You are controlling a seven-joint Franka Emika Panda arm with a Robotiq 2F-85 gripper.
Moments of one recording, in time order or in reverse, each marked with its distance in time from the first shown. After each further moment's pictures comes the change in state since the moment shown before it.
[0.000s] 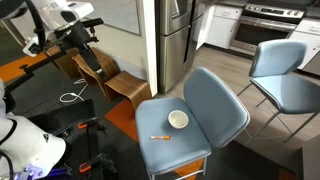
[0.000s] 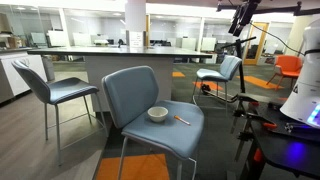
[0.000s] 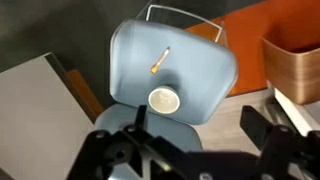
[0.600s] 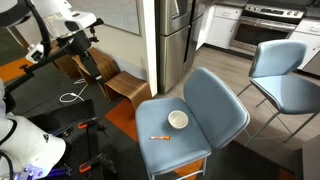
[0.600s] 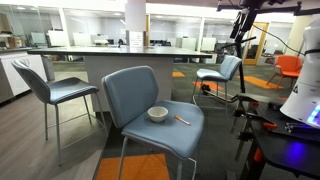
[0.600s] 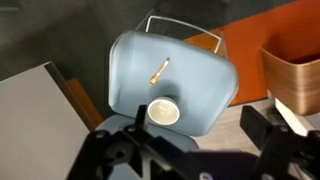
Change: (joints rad) arm 0.000 0.010 0.000 -0.029 0.000 -0.006 0.000
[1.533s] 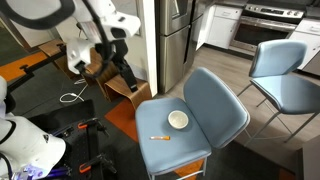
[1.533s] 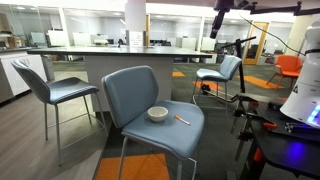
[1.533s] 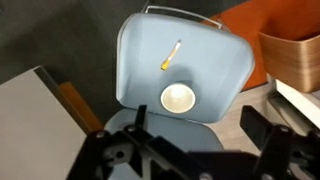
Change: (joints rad) arm -0.078 0.366 -0.232 0.241 -0.035 0.111 -0.171
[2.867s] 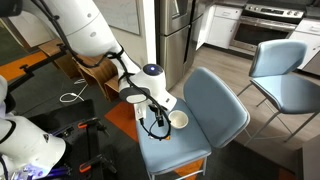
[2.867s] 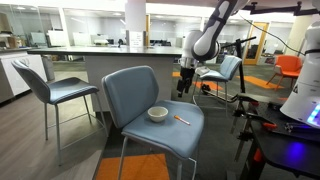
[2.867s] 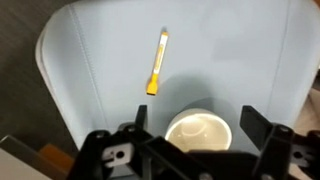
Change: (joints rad) arm -0.016 1.007 0.054 0.236 0.277 0.668 0.115
